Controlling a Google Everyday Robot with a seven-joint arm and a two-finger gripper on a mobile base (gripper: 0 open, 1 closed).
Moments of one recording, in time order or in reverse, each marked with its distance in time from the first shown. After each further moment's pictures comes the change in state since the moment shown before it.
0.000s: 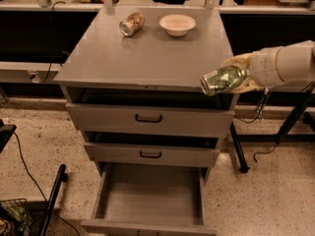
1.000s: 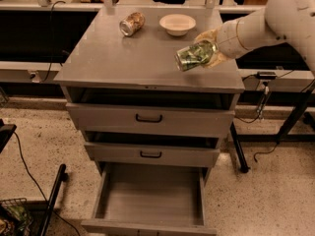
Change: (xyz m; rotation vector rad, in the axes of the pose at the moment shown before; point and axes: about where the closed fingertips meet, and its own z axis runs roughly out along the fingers) arm -0.016 -0.088 0.063 -0.031 0.006 0.036
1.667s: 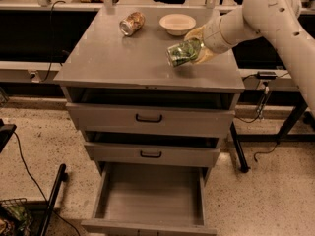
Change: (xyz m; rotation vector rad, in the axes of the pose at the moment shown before) arm 0.007 -0.020 0.044 -0.032 0.007 0.055
